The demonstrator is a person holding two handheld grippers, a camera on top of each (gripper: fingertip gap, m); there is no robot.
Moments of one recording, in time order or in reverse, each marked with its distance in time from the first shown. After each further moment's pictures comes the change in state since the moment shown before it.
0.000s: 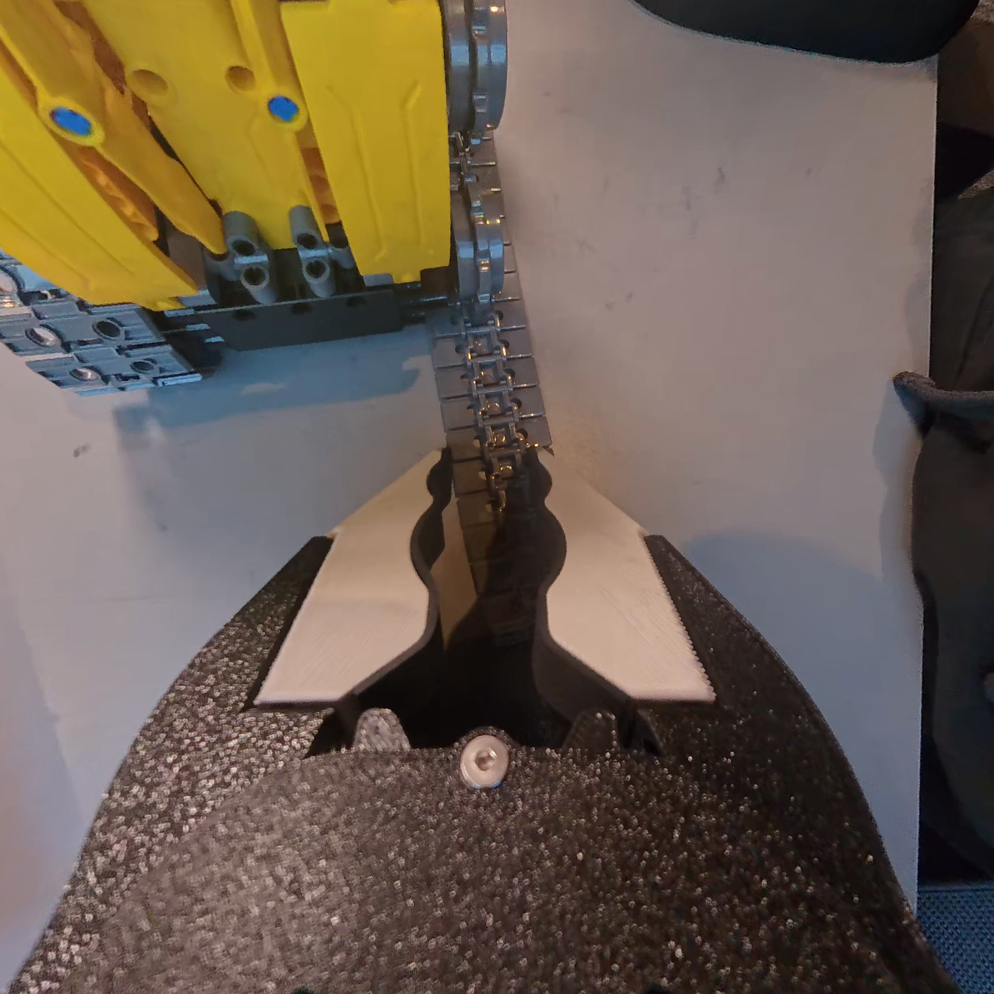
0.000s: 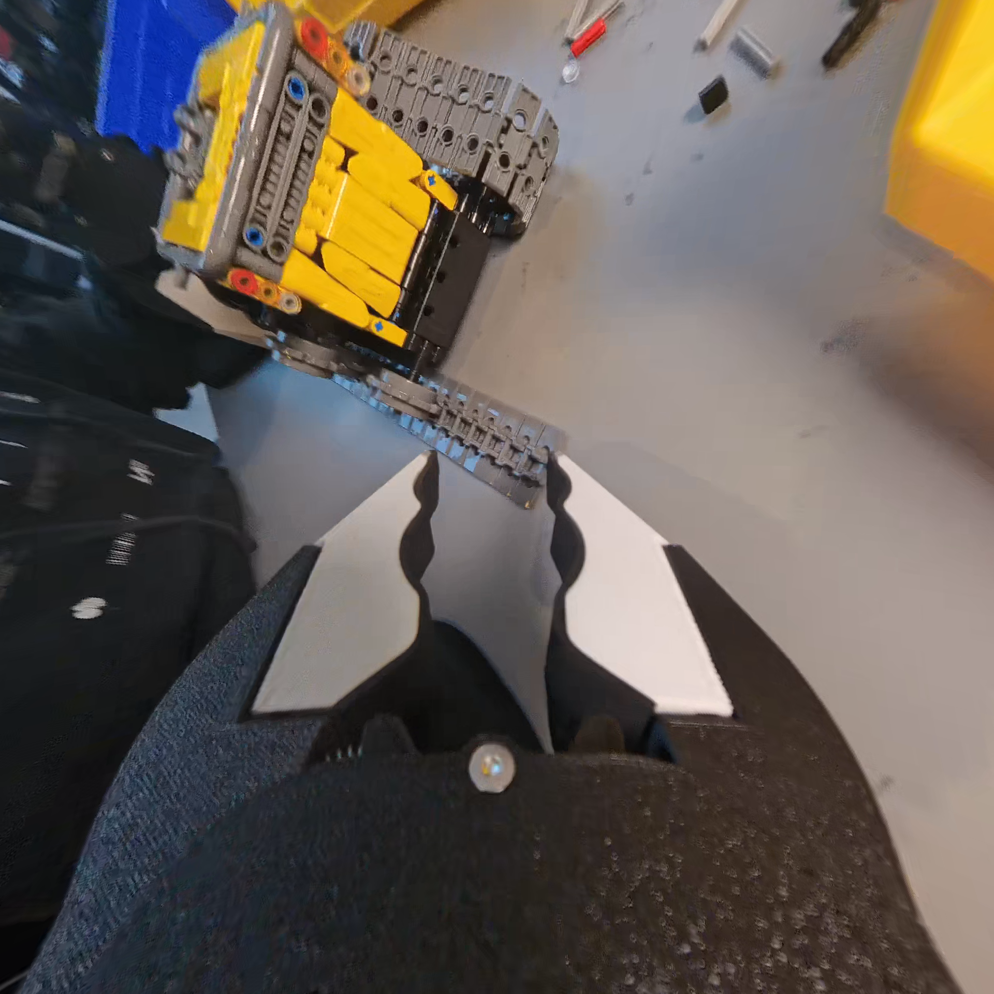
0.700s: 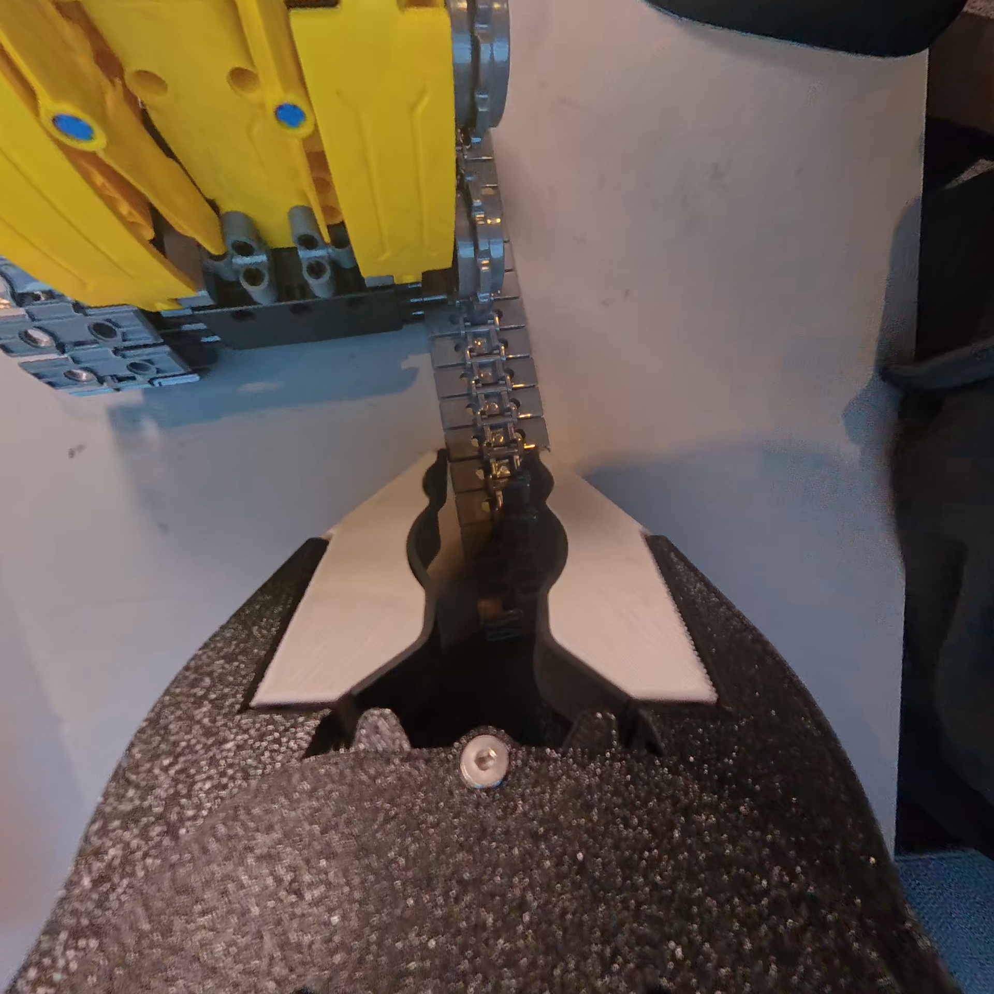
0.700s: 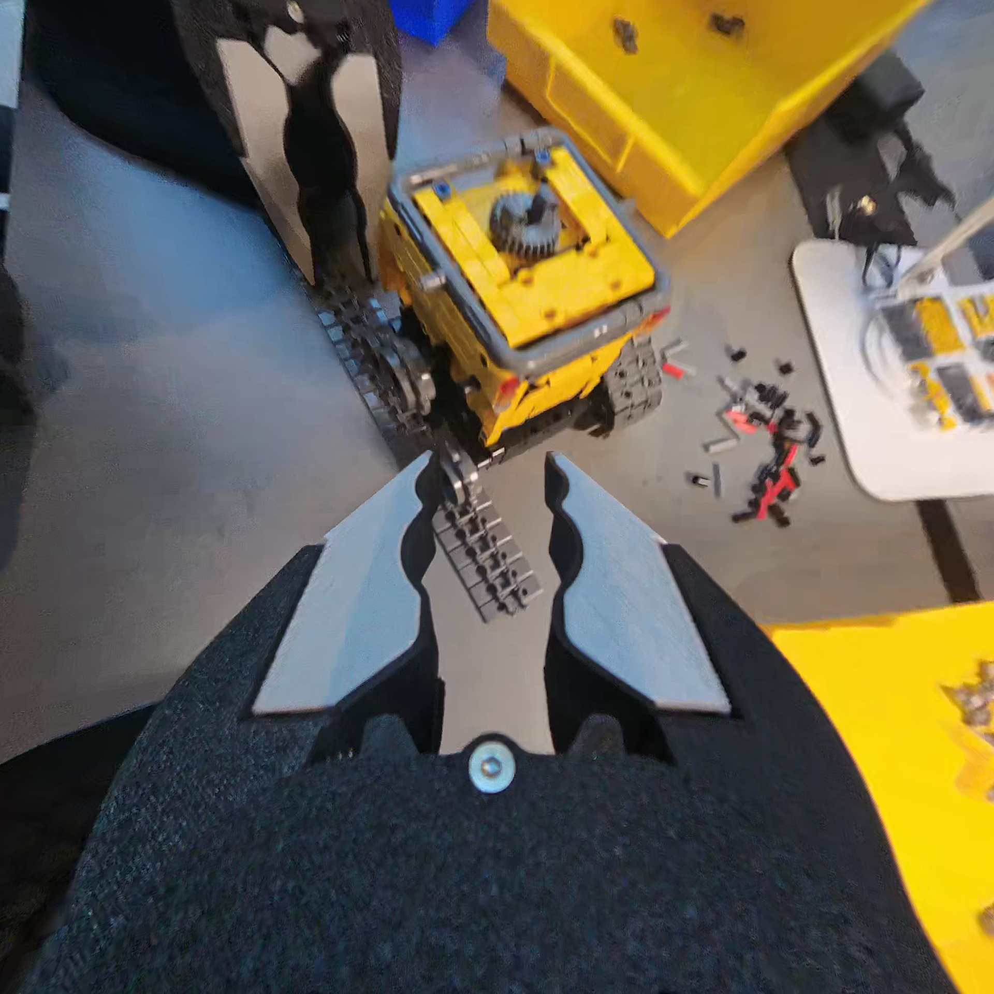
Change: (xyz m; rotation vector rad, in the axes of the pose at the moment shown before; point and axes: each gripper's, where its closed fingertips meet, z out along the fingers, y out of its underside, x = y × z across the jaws) left arm -0.001 0.000 -0.002 -0.027 0.025 -0.009; right arm -0.082 -0.036 0.010 0.001 0.253 -0.919
